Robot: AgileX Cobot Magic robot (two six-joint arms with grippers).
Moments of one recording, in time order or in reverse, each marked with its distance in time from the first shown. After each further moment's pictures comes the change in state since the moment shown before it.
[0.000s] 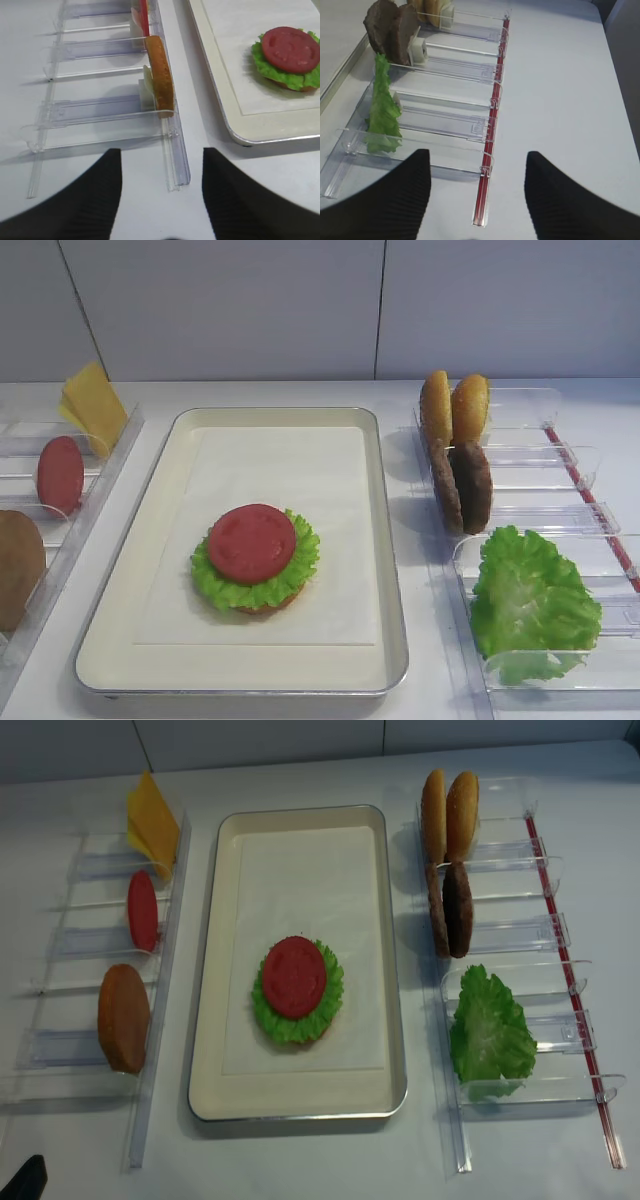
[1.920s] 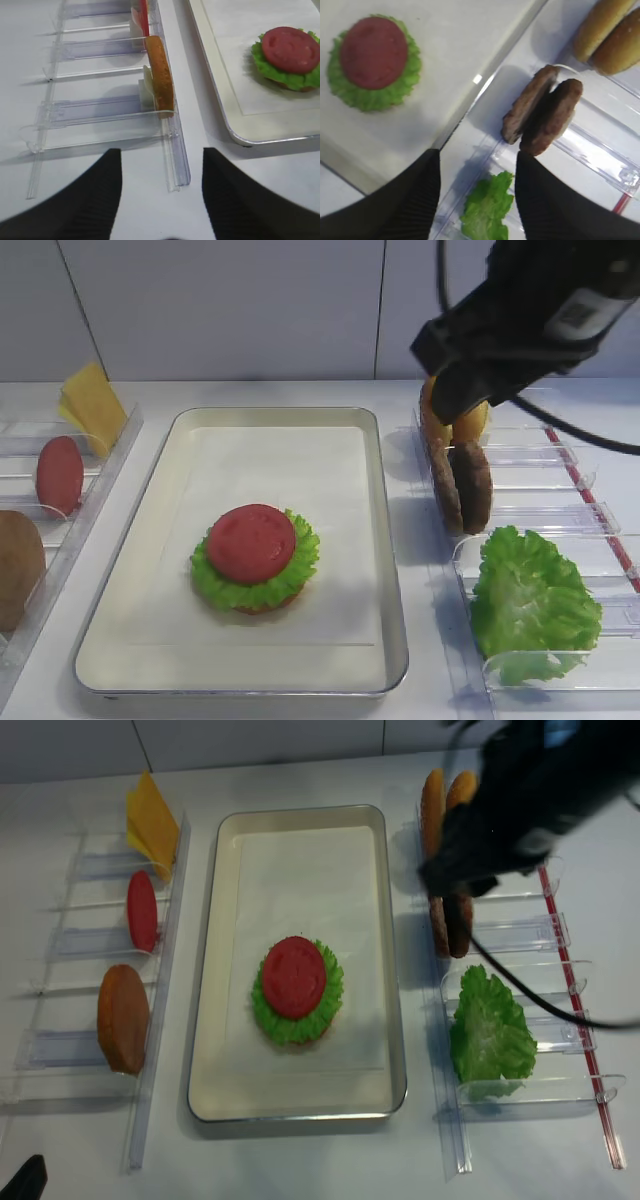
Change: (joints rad) left arm 0.000 0.000 0.000 0.000 0.000 0.000; right arm 0.371 1.406 -0.827 0.135 -0.016 -0.063
